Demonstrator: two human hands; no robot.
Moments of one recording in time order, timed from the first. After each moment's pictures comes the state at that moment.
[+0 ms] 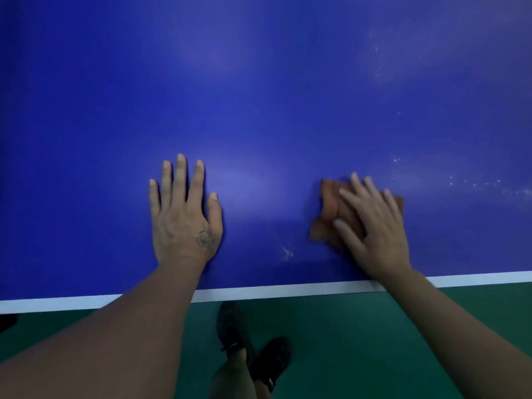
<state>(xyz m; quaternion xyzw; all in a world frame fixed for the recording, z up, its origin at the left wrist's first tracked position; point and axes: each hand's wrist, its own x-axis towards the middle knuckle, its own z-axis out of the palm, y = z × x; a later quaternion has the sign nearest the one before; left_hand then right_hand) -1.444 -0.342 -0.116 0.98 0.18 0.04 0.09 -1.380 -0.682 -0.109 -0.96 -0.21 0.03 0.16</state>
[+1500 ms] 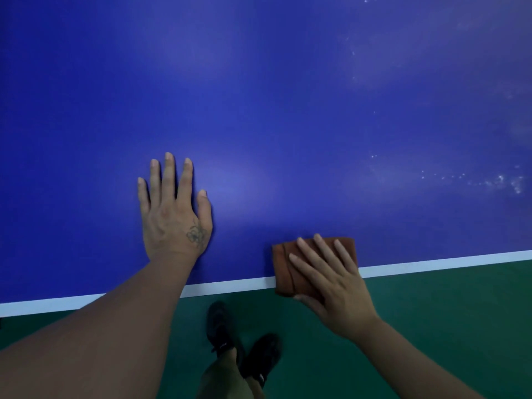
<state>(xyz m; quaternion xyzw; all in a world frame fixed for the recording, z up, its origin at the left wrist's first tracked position) -1.445 -0.342 -0.116 0.98 0.18 0.04 0.09 -1.489 -0.679 -0.111 -0.92 -0.35 0.09 0.11</state>
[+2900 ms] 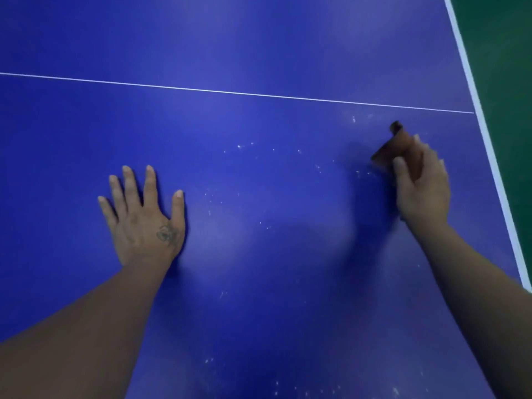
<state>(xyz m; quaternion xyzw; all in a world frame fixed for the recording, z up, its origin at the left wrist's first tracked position) -1.054 -0.550 -0.110 0.94 0.32 0.03 0.10 -0.872 -0.963 -0.064 -0.96 0.01 -0.07 0.28</state>
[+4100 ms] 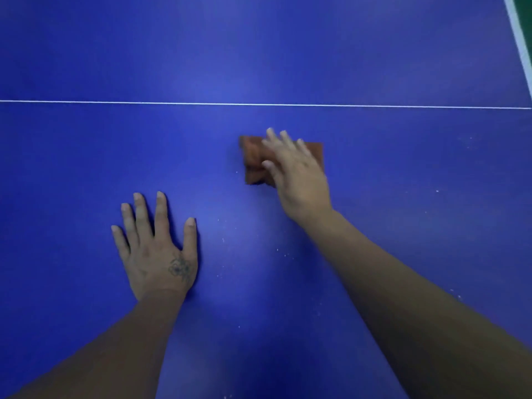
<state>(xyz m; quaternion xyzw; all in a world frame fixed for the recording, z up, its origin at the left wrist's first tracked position) -1.048 -0.551 -0.106 0.94 0.33 0.03 0.08 -0.861 -0.742 -0.096 -0.92 -0.26 0.03 0.29</state>
